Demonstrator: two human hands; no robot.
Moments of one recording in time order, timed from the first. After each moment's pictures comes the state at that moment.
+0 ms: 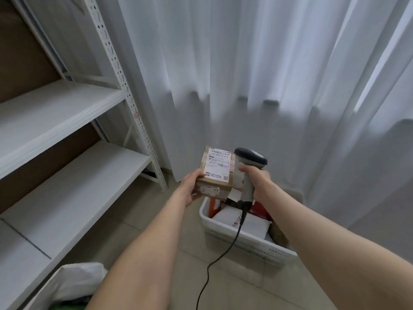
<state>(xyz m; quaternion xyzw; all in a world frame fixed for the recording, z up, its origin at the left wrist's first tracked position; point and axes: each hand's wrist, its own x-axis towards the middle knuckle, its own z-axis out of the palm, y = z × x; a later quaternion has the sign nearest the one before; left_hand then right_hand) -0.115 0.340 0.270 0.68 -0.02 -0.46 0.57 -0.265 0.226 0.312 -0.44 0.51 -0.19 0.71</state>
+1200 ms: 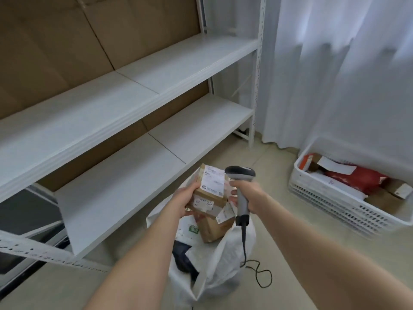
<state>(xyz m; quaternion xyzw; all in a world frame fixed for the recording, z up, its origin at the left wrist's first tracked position) -0.121 0.926 0.232 0.75 0.16 -0.36 0.53 -0.211 0.751 0.244 -0.53 0.41 0.06 0.74</state>
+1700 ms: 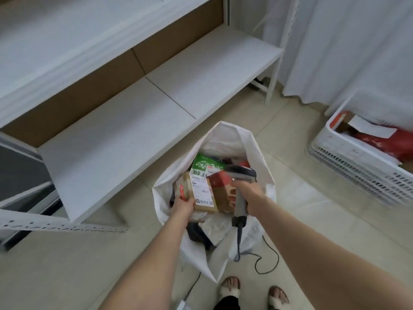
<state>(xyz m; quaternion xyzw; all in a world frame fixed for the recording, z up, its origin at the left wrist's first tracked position) -0.064 1.054 -0.090 0.78 0.29 -0.33 0.45 -0.149 0.836 0.078 -0.47 0.49 0.14 0.72</state>
